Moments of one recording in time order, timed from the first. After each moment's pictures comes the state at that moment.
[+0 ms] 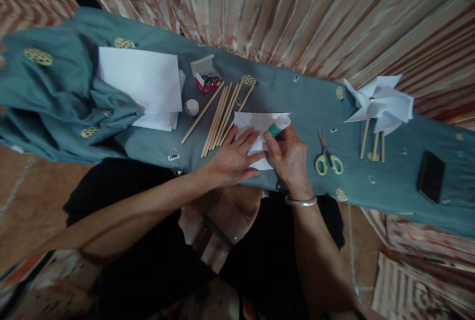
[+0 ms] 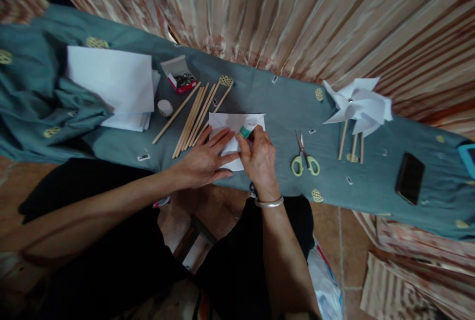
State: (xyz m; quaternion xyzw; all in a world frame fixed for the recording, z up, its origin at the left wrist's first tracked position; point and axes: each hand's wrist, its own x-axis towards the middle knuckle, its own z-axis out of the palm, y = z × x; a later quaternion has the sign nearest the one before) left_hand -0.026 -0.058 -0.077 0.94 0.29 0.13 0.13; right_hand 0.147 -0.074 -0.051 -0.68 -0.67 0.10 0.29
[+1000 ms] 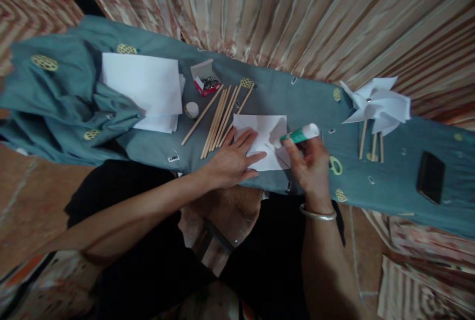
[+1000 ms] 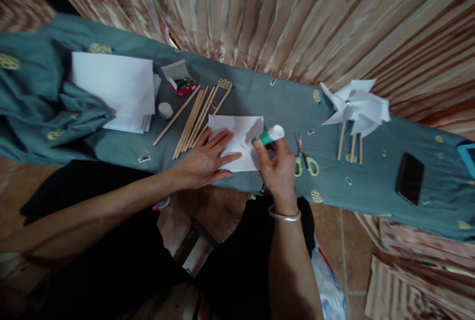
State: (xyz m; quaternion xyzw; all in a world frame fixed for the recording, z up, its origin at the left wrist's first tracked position) left_hand -0.029 -0.057 -0.075 0.94 0.29 0.14 0.13; right_hand 0.178 -0.090 -0.045 -0.67 -0.59 0.20 0.41
